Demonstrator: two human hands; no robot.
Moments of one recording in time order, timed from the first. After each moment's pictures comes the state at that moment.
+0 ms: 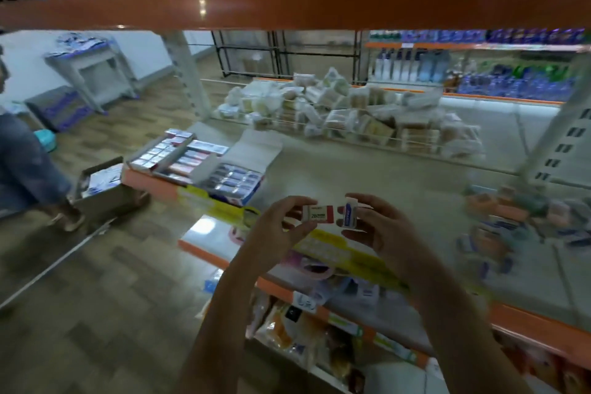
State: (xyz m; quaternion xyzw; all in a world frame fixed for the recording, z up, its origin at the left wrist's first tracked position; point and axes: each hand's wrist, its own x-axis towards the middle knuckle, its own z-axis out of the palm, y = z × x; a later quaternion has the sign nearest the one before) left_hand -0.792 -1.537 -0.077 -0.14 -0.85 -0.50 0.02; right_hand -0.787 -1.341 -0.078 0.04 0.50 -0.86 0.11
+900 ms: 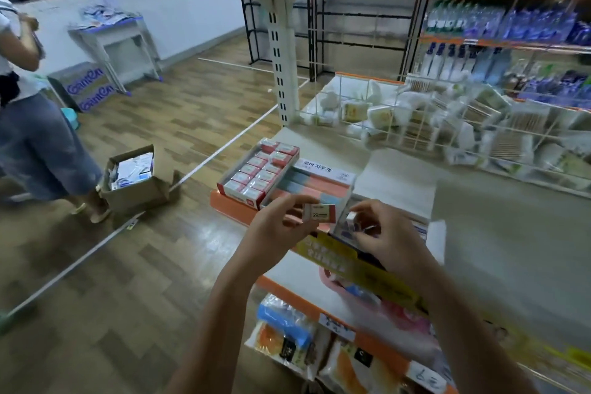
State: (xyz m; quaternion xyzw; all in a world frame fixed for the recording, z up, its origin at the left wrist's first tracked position) left_hand -0.952 -1.821 -0.100 -0.14 -0.86 -0.49 0.03; right_hand -0.945 -1.616 -0.095 -0.12 0.89 -0.44 -0.03
